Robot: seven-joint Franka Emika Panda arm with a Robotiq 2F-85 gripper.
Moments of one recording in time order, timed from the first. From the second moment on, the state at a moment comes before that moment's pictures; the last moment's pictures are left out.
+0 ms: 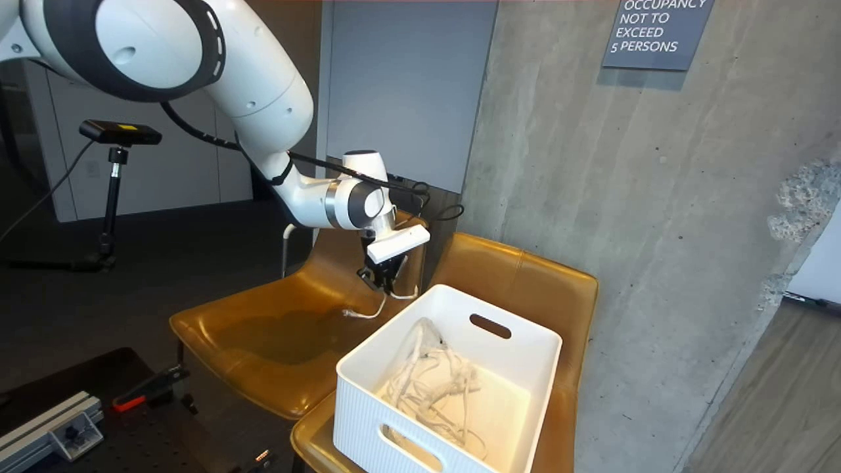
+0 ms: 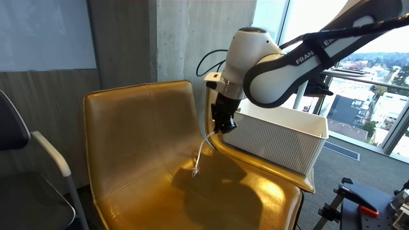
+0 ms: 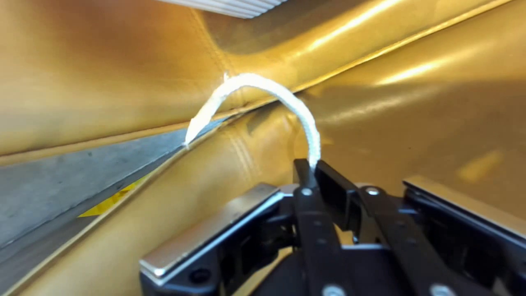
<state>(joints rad) -0.03 0.74 0.06 -1.60 -0.36 2.59 -0.97</state>
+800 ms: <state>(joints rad) -0.05 0.25 -0.04 -1.82 -0.37 2.49 -0.80</state>
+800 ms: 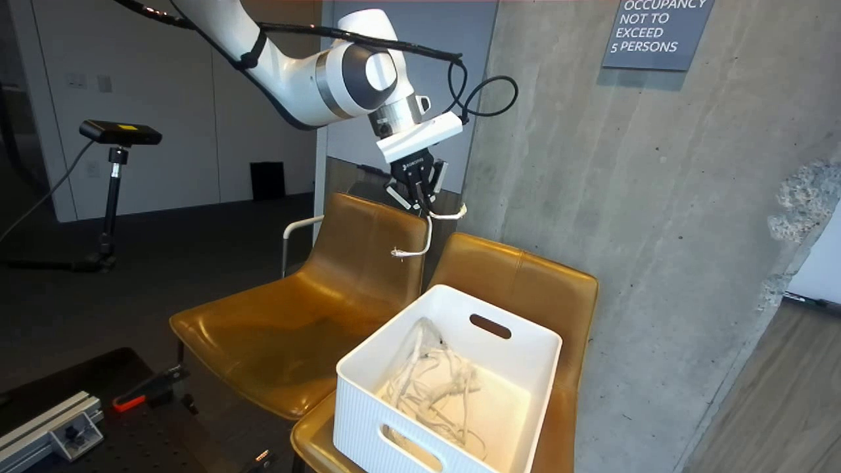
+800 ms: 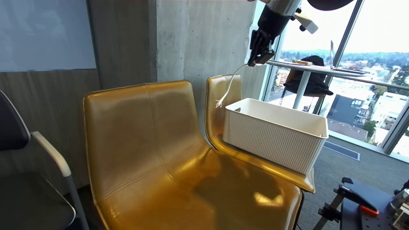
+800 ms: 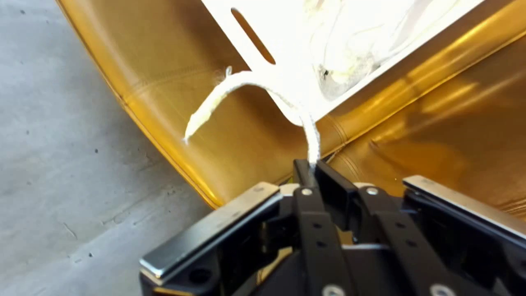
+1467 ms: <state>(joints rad) -0.15 -0.03 -0.15 -2.08 -0.37 2.49 -0.69</state>
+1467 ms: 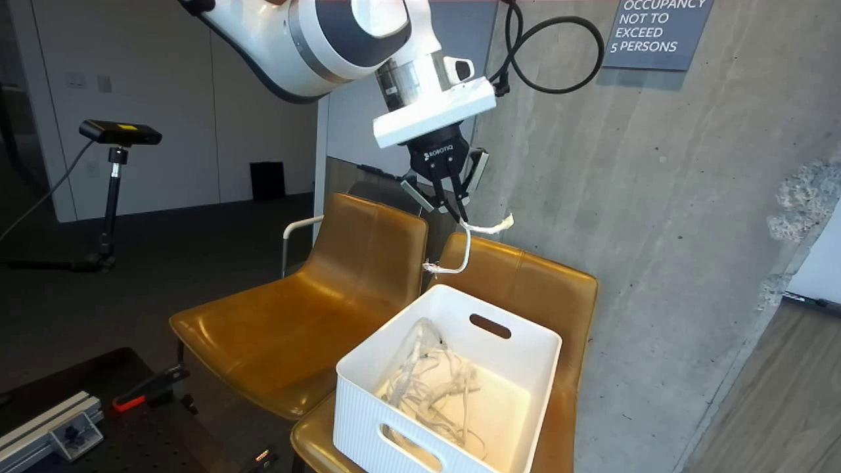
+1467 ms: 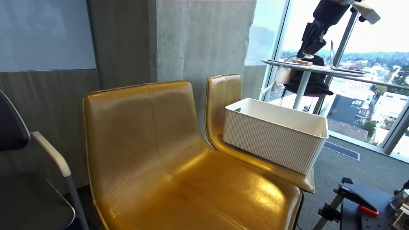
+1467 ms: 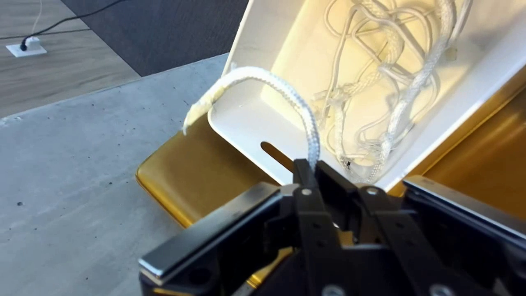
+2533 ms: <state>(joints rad) -0.18 0.05 -0.18 -2.10 -0.36 2.58 -0.61</state>
